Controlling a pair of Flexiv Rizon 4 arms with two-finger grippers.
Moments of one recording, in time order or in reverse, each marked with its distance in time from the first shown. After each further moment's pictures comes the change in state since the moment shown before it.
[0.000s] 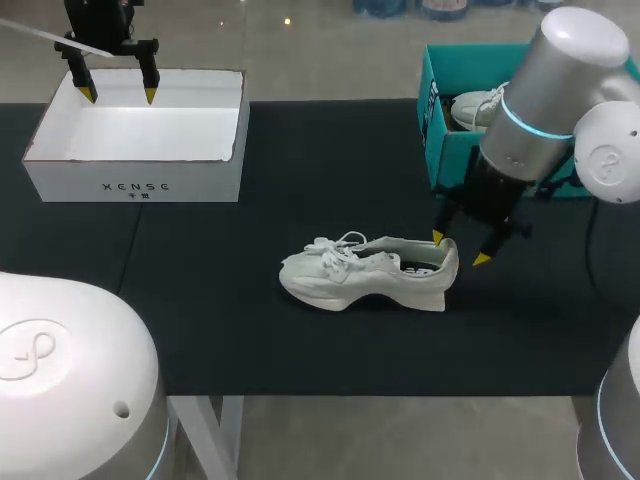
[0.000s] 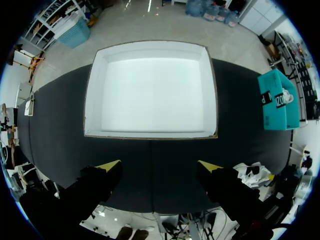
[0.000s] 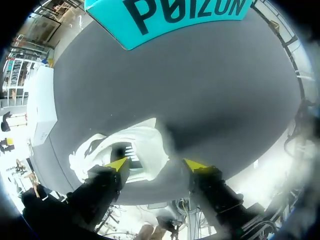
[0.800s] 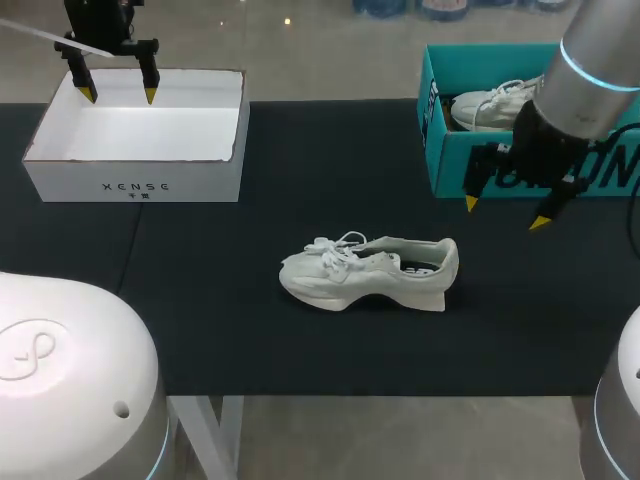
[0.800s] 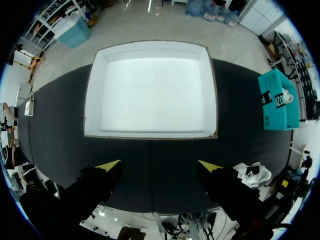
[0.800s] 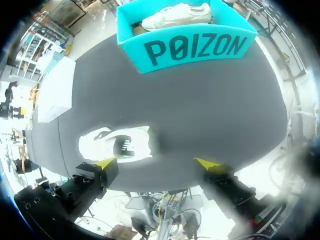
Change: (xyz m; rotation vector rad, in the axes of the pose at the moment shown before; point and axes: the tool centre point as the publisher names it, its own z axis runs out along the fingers) left arm 0.000 0.000 0.000 0.000 0.000 0.000; right arm -0.030 0.005 -0.091 -0.111 0.010 -0.284
